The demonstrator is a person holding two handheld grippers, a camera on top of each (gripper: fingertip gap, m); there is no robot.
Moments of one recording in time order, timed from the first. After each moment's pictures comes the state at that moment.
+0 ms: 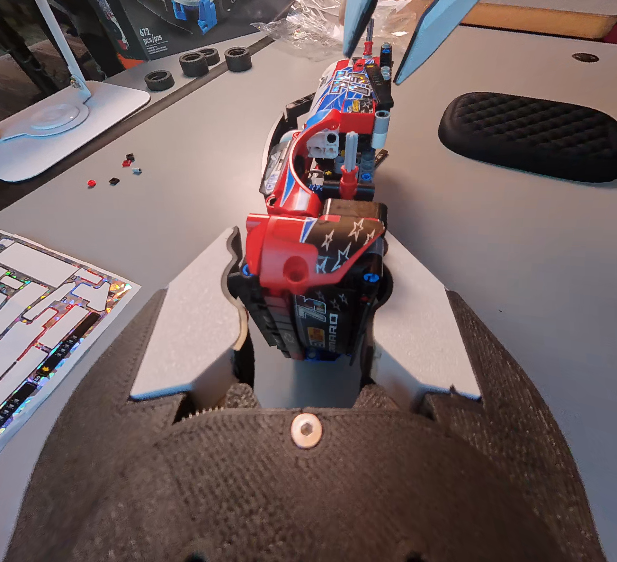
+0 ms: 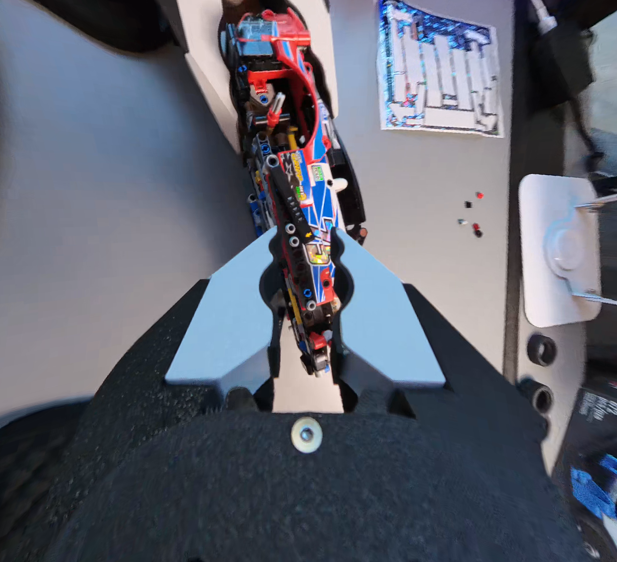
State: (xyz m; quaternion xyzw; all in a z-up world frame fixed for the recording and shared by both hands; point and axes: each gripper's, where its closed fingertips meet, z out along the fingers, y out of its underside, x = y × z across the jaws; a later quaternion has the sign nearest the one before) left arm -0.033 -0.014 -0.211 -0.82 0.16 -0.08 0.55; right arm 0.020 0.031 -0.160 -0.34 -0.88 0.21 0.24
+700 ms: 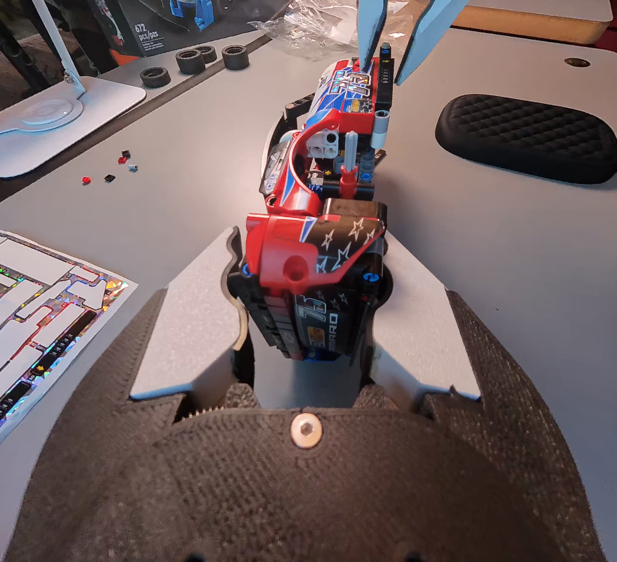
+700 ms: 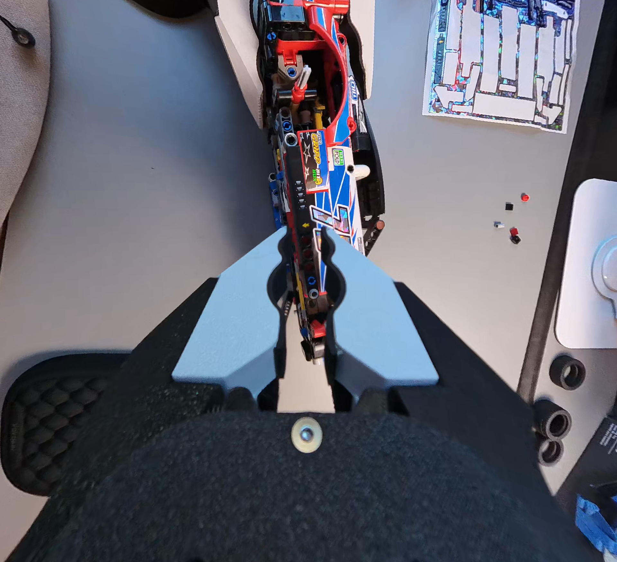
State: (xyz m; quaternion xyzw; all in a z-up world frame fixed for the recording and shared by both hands) left arm -0.035 -0.015 -0.212 -0.82 0.16 -0.09 0.55; right arm 0.028 0.032 -0.167 -0.31 -0.91 0.20 0.17
